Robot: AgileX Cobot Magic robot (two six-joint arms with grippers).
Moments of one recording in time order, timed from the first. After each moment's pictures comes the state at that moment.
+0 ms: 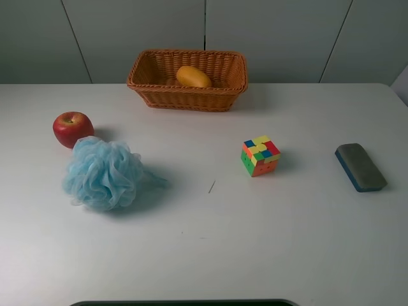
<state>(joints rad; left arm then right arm) 0.07 0.00 -0.51 0.18 1.10 -0.20 -0.07 0.00 -0.54 -0.01 1.17 0.00</state>
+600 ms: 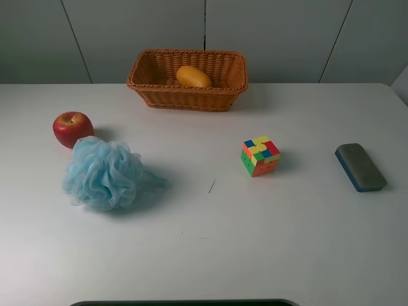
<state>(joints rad) 0.07 0.00 -0.51 0.18 1.10 -0.19 -0.02 0.00 -0.51 -0.01 1.10 0.01</state>
